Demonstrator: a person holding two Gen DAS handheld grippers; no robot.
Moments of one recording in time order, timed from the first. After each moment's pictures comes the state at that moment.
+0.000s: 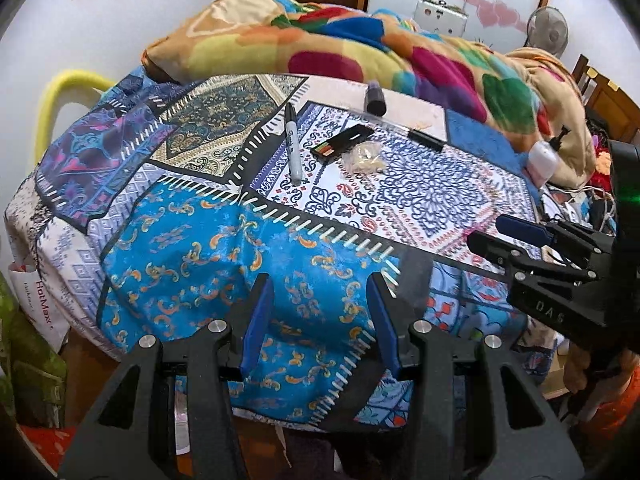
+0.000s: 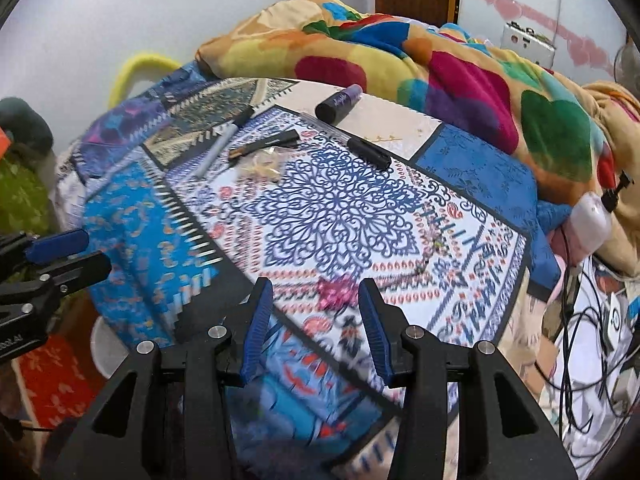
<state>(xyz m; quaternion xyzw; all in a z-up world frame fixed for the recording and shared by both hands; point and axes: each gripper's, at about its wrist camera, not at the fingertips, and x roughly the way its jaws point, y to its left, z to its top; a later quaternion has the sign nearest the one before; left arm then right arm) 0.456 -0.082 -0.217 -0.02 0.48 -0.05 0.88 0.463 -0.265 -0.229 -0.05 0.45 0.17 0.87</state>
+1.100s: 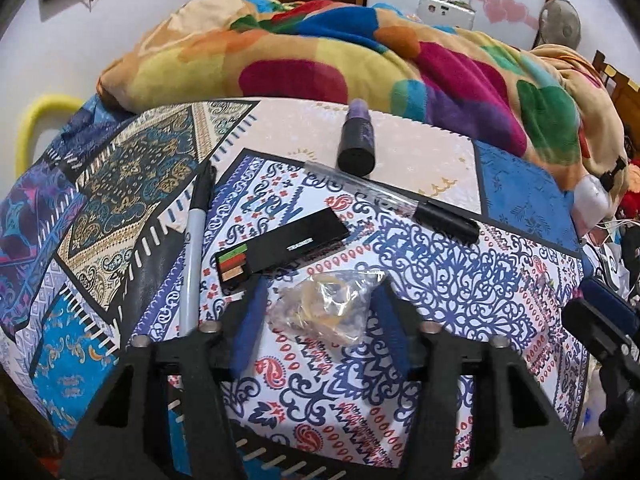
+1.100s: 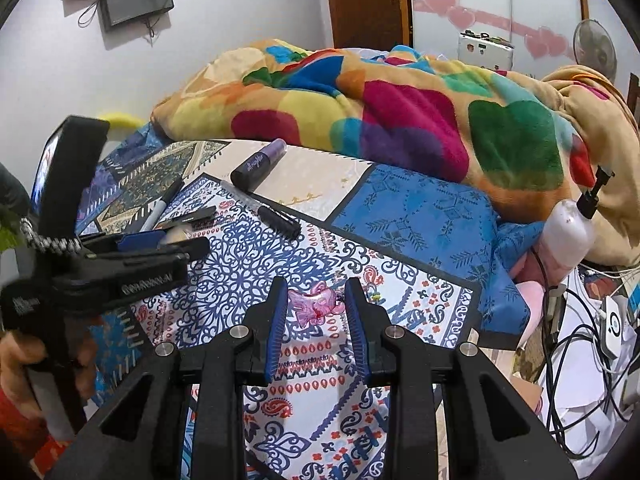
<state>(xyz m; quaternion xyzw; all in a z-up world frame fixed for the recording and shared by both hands) 0.589 -0.150 -0.259 0.00 0.46 -0.04 0.89 0.499 -0.316 -0.216 0.01 0.39 0.13 0.91</state>
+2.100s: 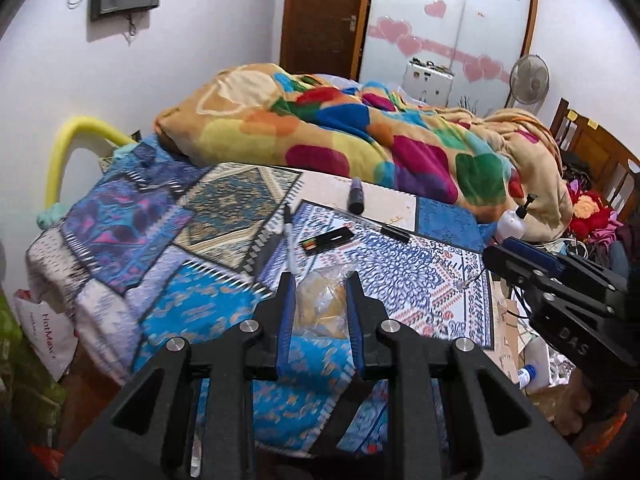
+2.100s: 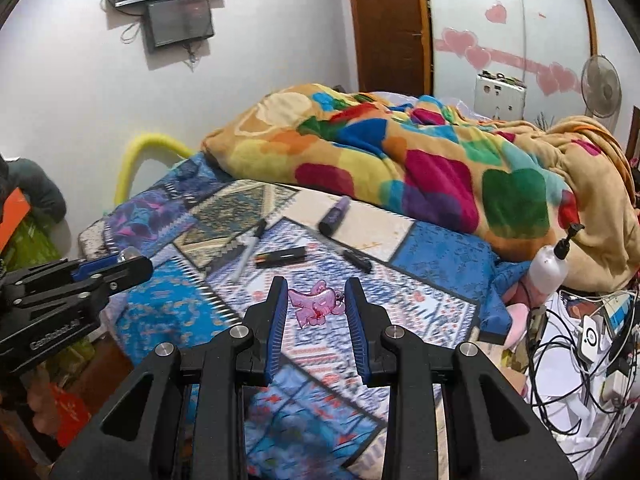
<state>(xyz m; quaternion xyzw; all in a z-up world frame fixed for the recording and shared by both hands) 0.423 -0.075 -0.118 -0.04 0.37 -0.06 0.93 0.428 -0.265 -0.126 0.00 0.34 0.16 0.93</state>
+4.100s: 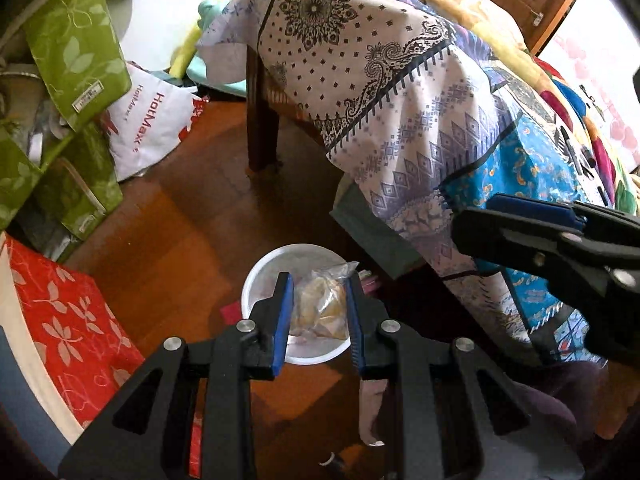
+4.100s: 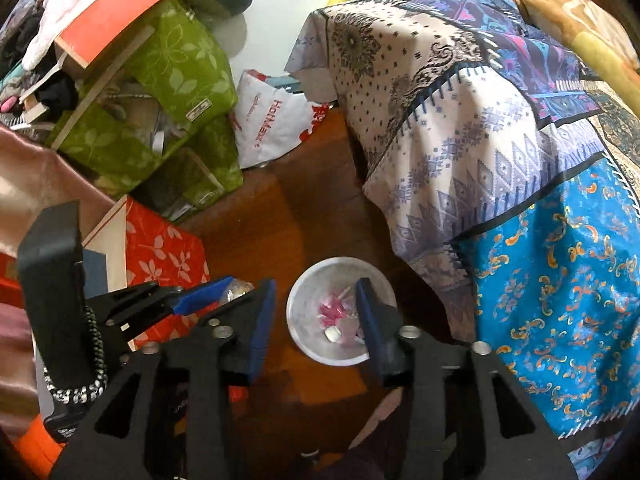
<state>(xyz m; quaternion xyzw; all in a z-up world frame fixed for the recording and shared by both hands) 0.266 0.233 -0.303 -0.22 0.50 0.14 0.83 0.339 0.102 -0.246 -0.14 0.52 0.45 0.71</state>
